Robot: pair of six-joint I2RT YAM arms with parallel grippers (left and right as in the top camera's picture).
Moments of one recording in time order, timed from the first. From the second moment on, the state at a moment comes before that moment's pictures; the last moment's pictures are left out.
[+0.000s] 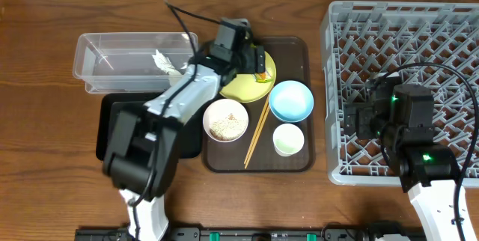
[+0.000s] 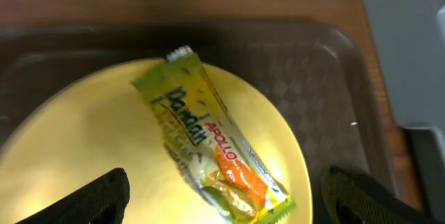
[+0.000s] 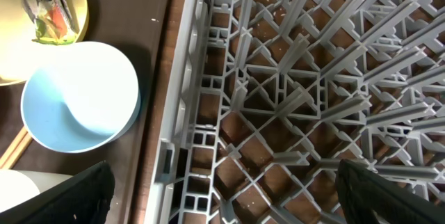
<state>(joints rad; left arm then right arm) -0.42 2.00 1.34 -0.19 0.12 -0.41 0.07 0.99 0.80 -0.63 -0.01 -0.01</state>
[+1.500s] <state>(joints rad) -0.26 1.74 1.35 -0.50 0.06 -0.47 0.07 0.99 0.80 -0.63 -0.01 -0.01</state>
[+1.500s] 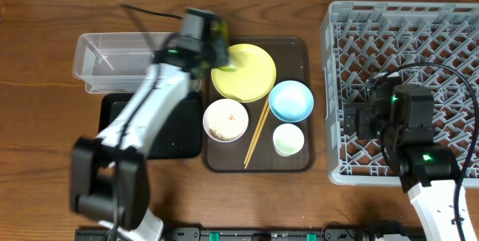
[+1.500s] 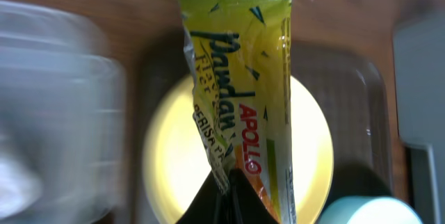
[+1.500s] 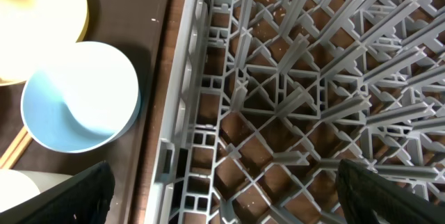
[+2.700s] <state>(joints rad) -0.26 1.51 1.35 -0.96 0.01 -0.53 0.07 0.99 0.80 -0.63 -0.01 -0.01</state>
